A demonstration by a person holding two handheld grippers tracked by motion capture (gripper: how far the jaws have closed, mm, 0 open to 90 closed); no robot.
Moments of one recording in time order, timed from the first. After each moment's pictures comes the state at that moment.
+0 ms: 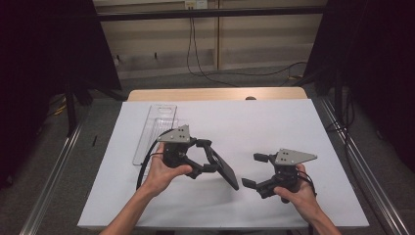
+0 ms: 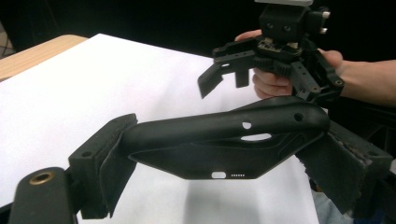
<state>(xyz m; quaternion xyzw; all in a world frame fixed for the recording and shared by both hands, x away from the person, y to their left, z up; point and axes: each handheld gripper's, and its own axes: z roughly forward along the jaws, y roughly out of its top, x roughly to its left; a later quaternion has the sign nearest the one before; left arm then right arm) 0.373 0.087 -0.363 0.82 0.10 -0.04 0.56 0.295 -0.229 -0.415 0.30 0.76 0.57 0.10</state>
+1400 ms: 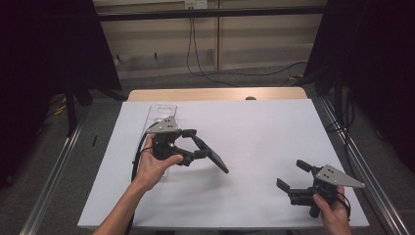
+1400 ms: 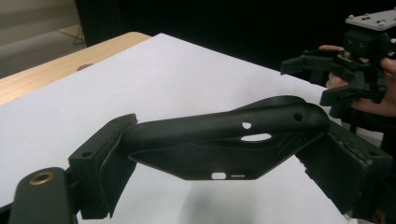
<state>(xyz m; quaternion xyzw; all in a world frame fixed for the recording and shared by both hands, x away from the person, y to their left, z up) 0.388 0.112 -0.352 0.81 0.19 0.02 0.55 0.243 -0.304 -0.433 0.42 0.68 0.56 0.23</state>
